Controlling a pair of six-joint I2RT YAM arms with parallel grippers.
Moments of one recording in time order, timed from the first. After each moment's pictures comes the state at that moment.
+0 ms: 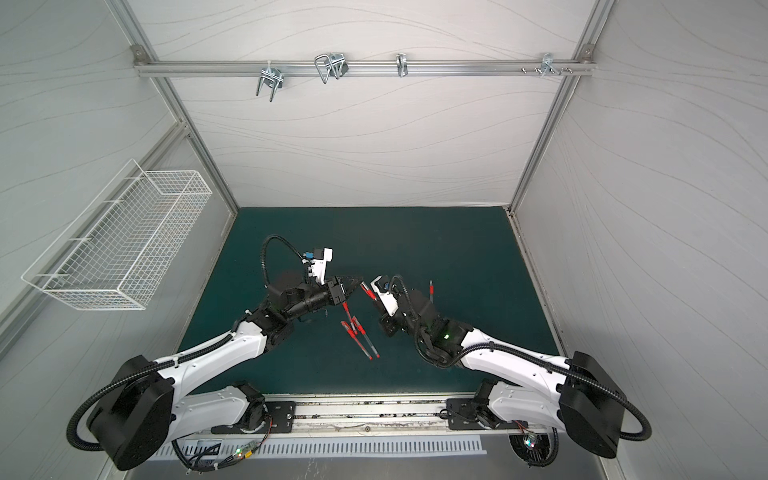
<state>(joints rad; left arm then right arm) -0.56 1.18 0.55 0.43 0.42 -0.79 1.01 1.11 0.59 0.09 0.14 0.05</state>
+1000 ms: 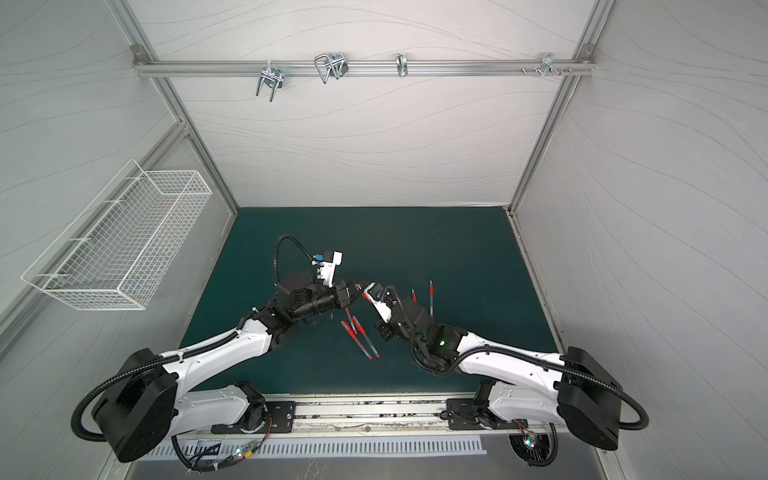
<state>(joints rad) -0.61 1.21 0.58 0.39 0.40 -0.79 1.10 1.13 0.58 0.14 0.24 -0.03</state>
